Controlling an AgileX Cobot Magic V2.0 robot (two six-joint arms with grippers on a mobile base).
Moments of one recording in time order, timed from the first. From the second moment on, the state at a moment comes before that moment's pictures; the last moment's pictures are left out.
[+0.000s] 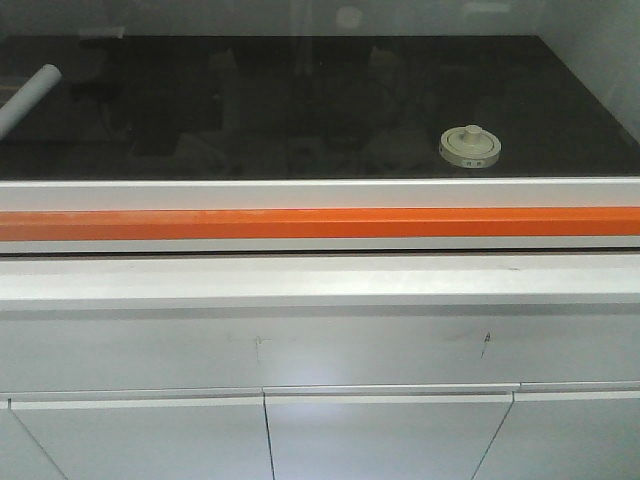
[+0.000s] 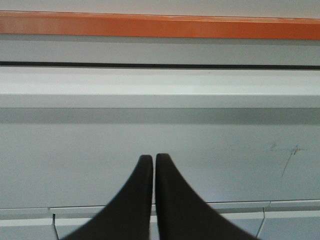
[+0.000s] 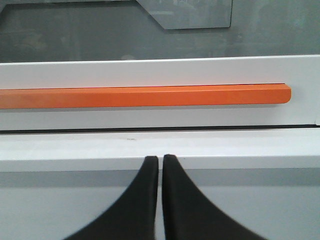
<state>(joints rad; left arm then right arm) 0.00 -0.01 0.03 -0.06 0.28 0.02 0.01 -0.01 0.03 -0.08 0.09 0.07</state>
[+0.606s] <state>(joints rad) 0.00 -0.01 0.03 -0.13 -0.07 0.00 0.01 -0.01 0.03 -0.08 -0.04 0.07</state>
